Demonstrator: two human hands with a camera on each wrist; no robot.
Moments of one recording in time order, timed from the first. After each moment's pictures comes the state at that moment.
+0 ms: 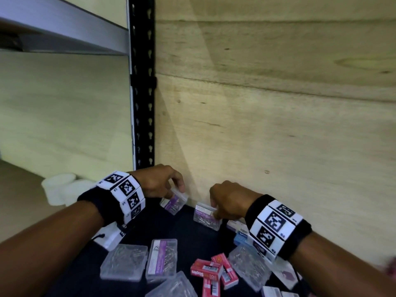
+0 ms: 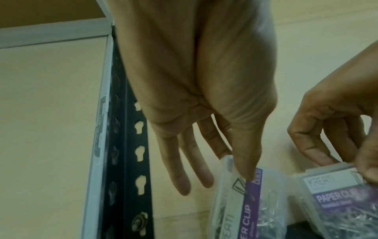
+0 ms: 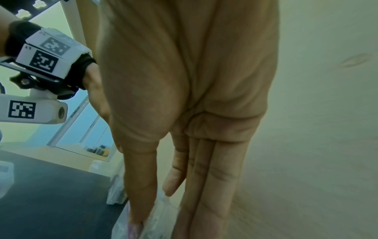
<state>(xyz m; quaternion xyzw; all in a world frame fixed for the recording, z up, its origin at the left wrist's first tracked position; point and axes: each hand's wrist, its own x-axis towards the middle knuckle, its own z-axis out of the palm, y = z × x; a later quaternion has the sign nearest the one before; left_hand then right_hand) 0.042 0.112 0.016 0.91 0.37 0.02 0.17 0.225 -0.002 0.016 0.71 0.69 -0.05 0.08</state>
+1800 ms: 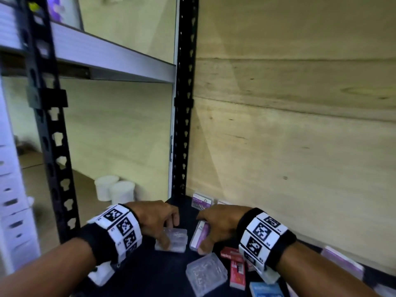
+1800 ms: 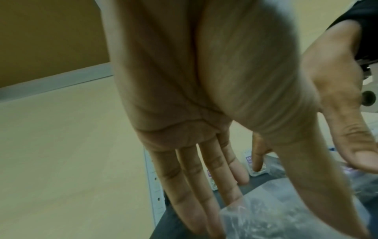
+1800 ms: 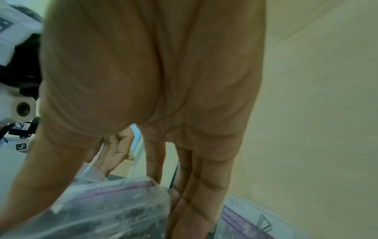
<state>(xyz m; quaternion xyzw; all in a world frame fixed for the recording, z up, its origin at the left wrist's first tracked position) -0.050 0.024 -0.001 0.88 0.43 -0.11 0.19 0.136 -0.041 0.014 0.63 0.74 -0.18 0.10</state>
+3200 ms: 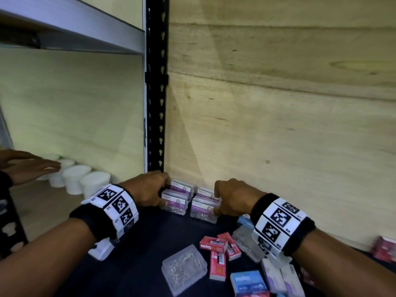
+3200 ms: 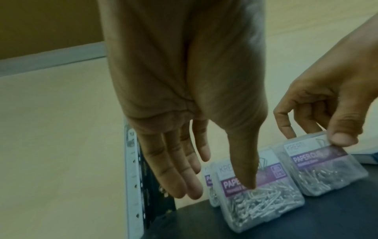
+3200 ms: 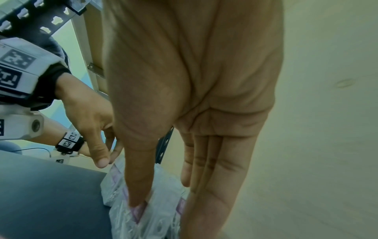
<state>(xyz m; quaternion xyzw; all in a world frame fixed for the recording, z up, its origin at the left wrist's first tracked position) -0.005 0.084 -0.015 0.90 0.42 0.02 0.10 0.203 -0.036 0.015 0.74 0.67 -0.06 0.08</state>
